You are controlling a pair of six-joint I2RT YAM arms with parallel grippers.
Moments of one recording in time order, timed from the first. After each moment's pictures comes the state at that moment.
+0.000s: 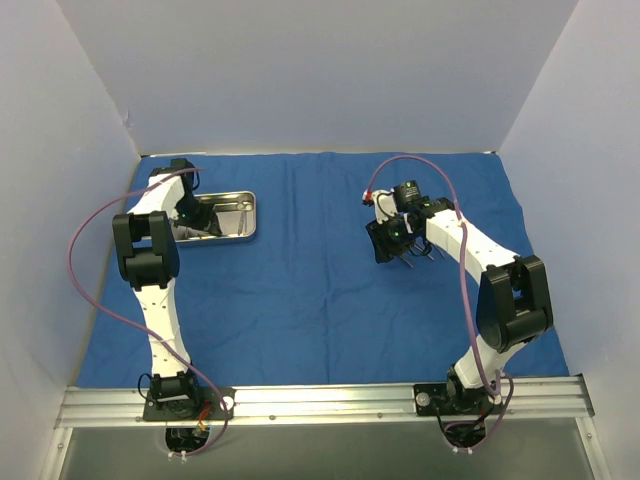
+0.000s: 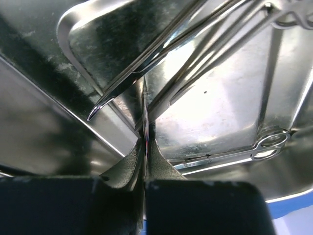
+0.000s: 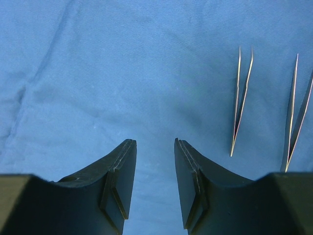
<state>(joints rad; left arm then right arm) 0.06 2.30 1.90 -1.06 0.07 -1.26 0.32 1.66 1.20 -0.67 -0.26 -0.24</state>
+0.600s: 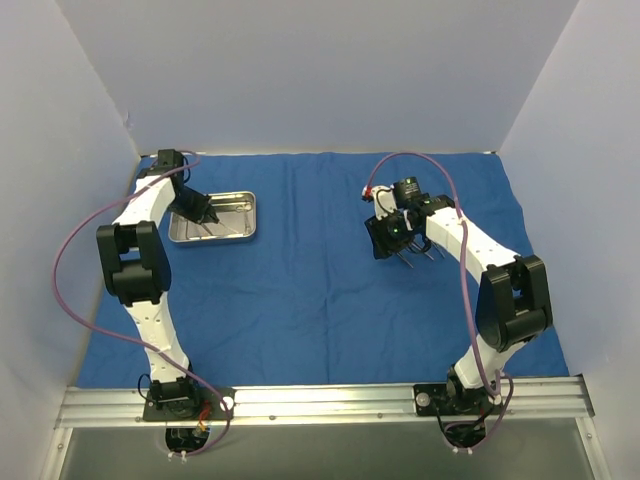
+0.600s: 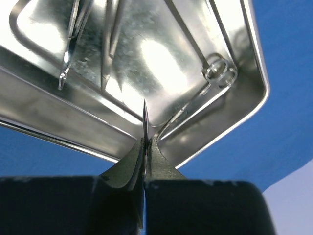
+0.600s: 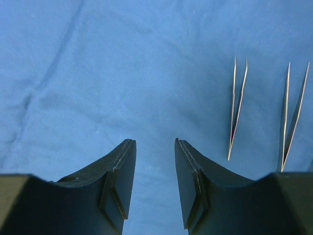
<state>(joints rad) 0.07 2.10 1.75 -0.87 0.13 -1.03 0.32 1.66 1.22 -0.67 -0.26 -0.23</state>
